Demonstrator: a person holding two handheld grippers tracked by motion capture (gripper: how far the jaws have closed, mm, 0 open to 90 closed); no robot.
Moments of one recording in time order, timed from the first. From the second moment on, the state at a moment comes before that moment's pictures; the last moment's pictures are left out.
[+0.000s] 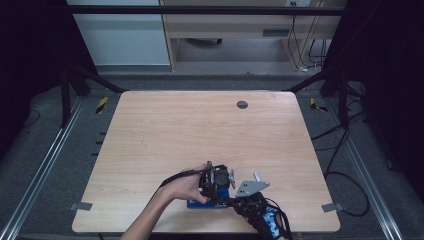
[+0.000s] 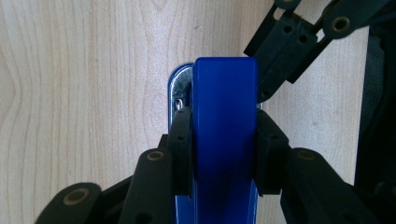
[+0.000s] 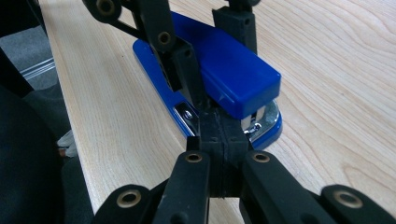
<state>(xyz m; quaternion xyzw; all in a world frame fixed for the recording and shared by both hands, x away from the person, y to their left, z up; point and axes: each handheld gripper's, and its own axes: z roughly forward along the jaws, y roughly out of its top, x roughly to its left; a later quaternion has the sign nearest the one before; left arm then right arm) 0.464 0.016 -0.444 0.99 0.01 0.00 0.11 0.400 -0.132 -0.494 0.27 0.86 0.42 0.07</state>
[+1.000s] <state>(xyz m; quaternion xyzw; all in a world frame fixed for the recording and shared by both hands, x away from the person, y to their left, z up) 0.466 0.019 -0.444 0.99 0.01 0.00 0.12 0.401 -0.134 -0.495 0.27 0.86 0.43 0.07</state>
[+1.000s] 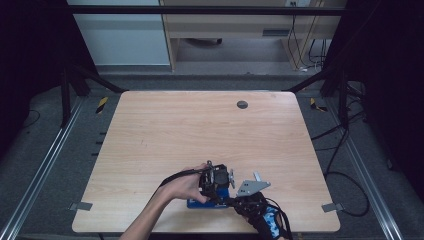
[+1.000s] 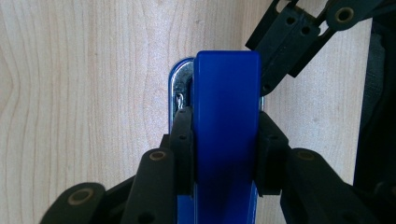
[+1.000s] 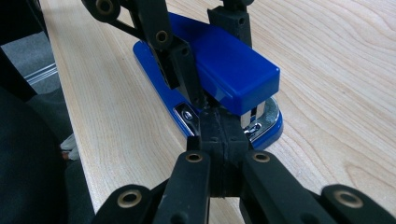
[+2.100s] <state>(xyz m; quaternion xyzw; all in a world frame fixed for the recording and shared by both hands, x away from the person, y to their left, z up) 0.464 0.025 -0.444 0.99 0.00 0.00 0.14 0.401 -0.134 -0.495 0.27 0.86 0.43 0.06</state>
